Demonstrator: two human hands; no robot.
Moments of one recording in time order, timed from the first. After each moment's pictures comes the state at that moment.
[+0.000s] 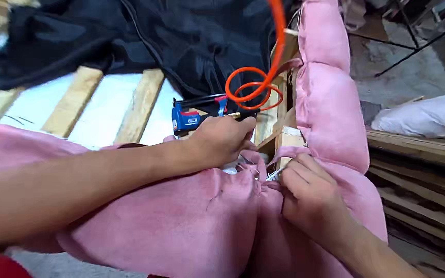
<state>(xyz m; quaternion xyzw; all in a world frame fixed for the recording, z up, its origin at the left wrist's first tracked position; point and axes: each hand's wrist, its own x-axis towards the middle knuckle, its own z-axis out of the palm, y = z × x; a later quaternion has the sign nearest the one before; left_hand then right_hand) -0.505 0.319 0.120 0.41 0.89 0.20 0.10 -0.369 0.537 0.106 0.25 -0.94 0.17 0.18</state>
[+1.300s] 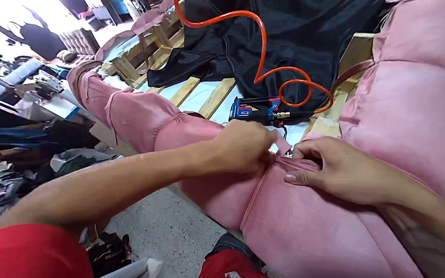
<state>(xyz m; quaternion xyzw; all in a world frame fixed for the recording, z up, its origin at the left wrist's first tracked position) -0.393 0.345 0.159 0.32 0.94 0.05 0.09 -0.406 0.587 0.126 0.31 -0.85 0.37 -0.20</state>
